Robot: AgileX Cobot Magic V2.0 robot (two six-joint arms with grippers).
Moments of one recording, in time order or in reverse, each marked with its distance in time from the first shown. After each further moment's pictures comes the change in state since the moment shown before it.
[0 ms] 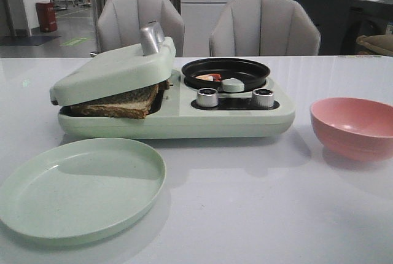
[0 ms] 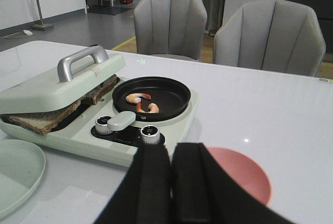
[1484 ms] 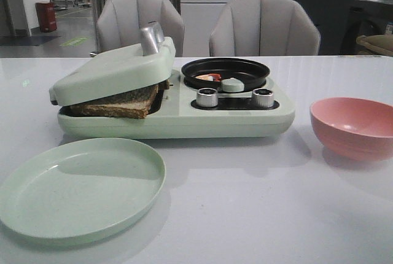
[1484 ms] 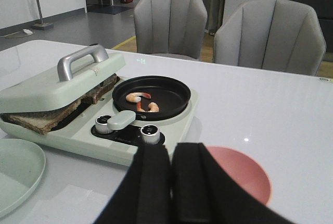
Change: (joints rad) left arm -0.025 -0.046 0.096 0.060 -0.079 -0.120; right arm 0.000 0.000 0.000 0.000 0.002 0.000
